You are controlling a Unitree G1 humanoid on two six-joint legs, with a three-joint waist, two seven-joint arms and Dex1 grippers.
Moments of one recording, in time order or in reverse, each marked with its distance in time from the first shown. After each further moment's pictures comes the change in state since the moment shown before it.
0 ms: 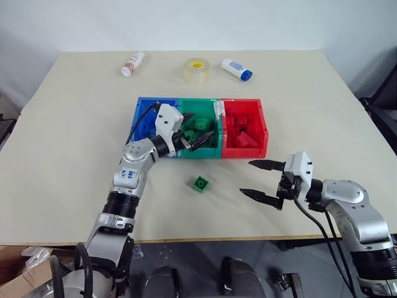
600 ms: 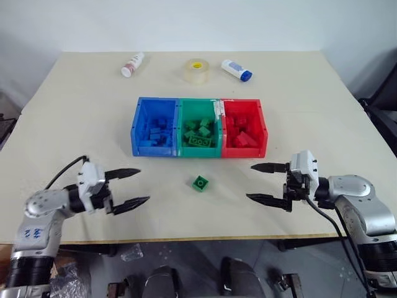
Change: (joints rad) left arm 0.621 0.424 0.288 -0.248 -0.252 -0.061 -0.521; right arm -0.061 -0.059 0.005 0.133 0.035 0.018 0.176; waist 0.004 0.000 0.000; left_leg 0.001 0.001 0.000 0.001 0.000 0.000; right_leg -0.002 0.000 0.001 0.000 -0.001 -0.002
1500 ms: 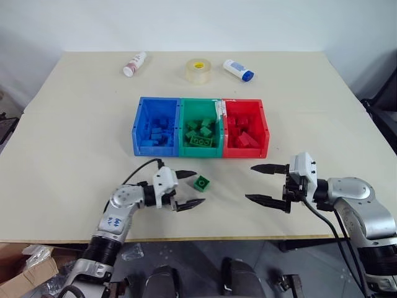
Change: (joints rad) left arm -0.276 -0.370 -0.418 0.155 0.305 -0.145 0.258; right arm 0.056 0.007 -0.017 -0.091 -0.010 0.024 -0.072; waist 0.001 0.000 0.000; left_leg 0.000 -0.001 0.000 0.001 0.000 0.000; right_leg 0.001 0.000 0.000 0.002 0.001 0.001
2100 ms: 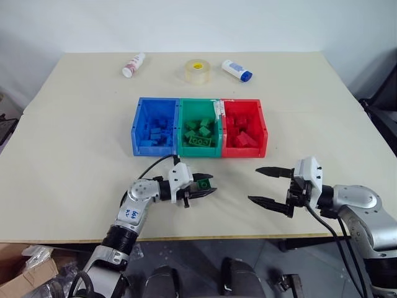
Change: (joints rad) left arm -0.113 -0.088 -0.025 0.114 0.024 -0.047 0.037; right arm 0.083 -0.004 -0.056 -0.061 0.012 0.012 -0.057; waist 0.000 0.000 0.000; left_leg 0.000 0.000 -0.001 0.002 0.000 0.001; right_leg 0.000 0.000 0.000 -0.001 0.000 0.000
